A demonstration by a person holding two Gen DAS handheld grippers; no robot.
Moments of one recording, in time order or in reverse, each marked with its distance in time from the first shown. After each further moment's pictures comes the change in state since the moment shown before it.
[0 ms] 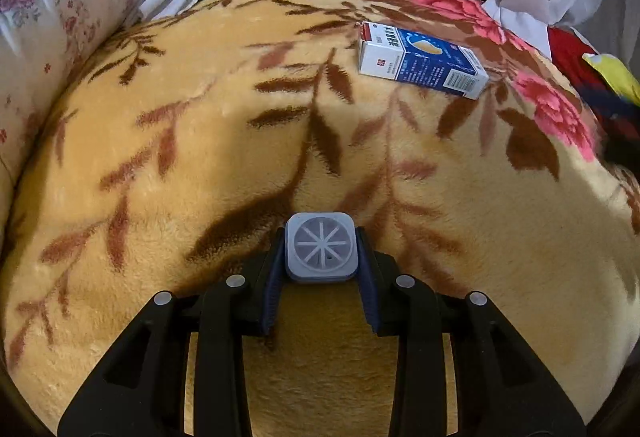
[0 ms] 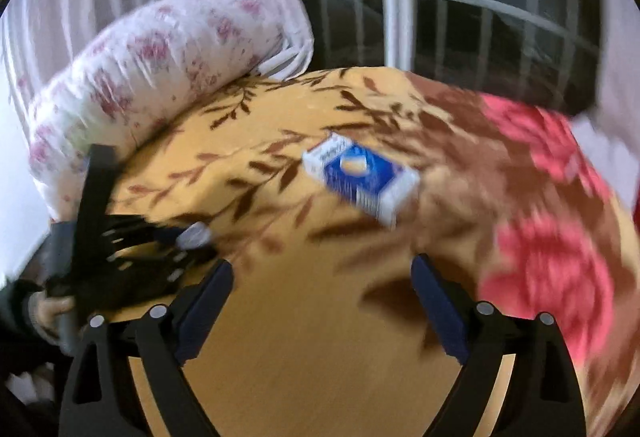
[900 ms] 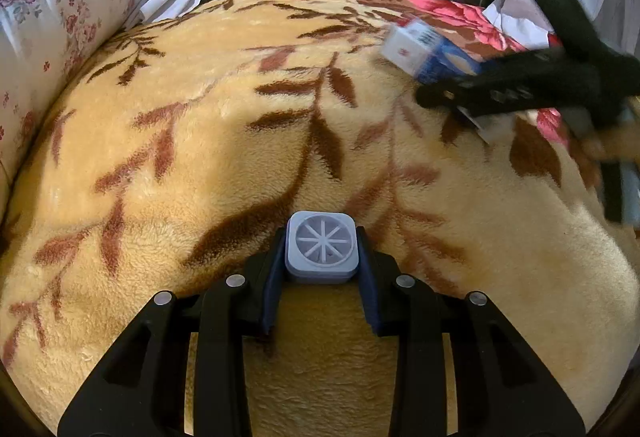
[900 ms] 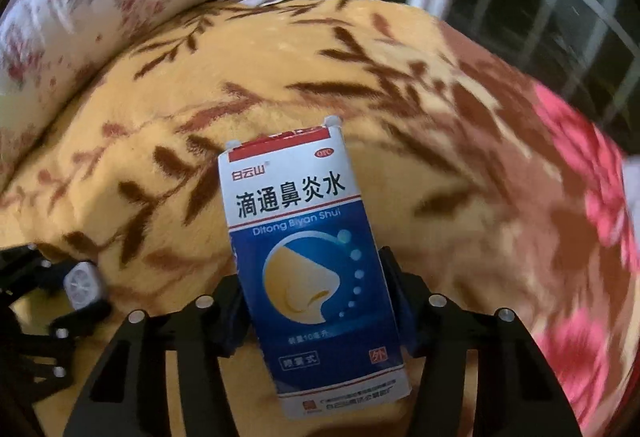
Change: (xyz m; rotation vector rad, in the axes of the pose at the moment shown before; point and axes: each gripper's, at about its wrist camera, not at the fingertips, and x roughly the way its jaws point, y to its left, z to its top) left arm 0.004 0.000 -0.003 -0.017 -0.022 -0.014; right arm 0.123 -0.006 0.044 -0.021 0.263 -0.060
